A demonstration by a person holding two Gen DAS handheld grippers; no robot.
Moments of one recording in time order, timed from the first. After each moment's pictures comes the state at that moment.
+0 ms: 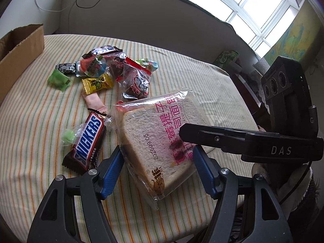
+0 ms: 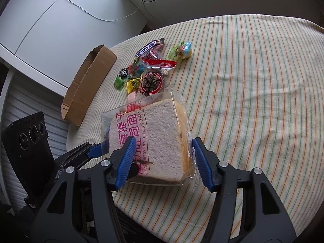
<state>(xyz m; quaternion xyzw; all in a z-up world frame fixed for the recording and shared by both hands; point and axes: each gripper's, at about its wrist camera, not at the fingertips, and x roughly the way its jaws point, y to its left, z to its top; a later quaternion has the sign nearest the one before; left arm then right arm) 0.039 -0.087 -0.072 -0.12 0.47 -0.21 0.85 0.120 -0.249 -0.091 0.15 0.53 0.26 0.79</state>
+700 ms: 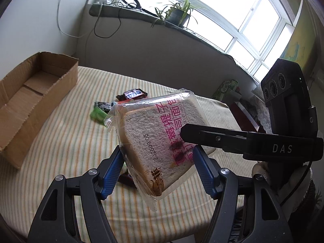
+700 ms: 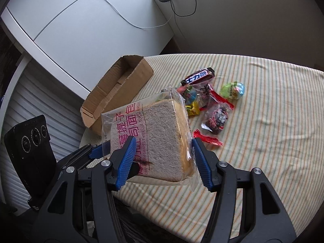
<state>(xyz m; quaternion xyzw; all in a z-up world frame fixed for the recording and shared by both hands) 0.023 -0.010 -0.018 -0.14 0.39 -0.18 0.89 0.122 -0.167 -0.020 0.10 0.48 0.30 0.81</state>
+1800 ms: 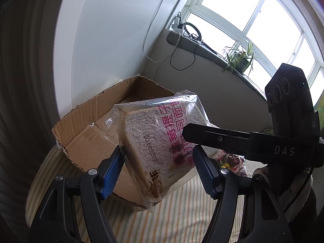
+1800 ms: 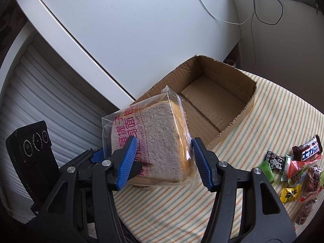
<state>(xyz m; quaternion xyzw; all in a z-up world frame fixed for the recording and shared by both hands) 0.040 0.177 -0.023 -0.22 0.34 -0.02 0.91 0.183 0.057 -0.020 0.02 0.48 0.42 0.77</state>
